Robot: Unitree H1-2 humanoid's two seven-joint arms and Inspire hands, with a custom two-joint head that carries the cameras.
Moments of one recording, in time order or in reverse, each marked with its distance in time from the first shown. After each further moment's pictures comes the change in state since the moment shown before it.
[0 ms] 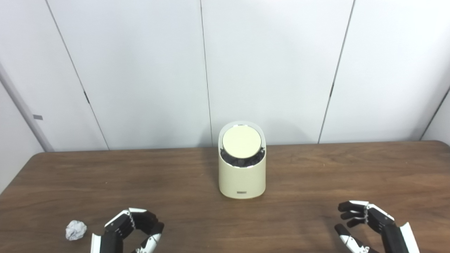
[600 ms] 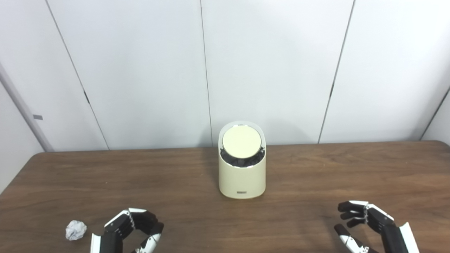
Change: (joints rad) left arm 0.000 0.001 0.002 0.005 -0.003 0.000 0.000; right arm 0.000 0.000 0.000 0.000 -0.008 0.000 0.000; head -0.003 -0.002
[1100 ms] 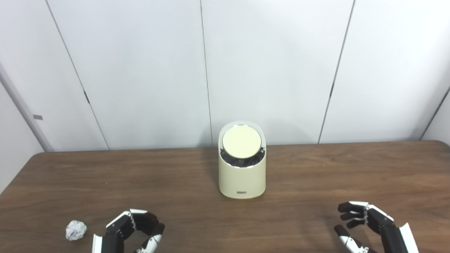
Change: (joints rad) left arm -0.004 -0.001 -0.003 0.032 0.002 -0.001 0.001; right arm -0.003 -0.002 0.000 0.013 -0.018 0.002 0.000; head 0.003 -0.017
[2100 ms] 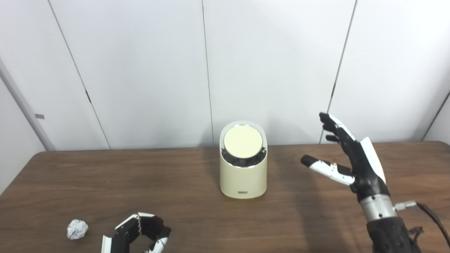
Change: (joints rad) left arm -0.016 -0.006 -0.008 0.045 0.069 -0.003 0.021; right arm -0.473 -0.035 0.072 -0.063 -0.117 0.468 0.147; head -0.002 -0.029
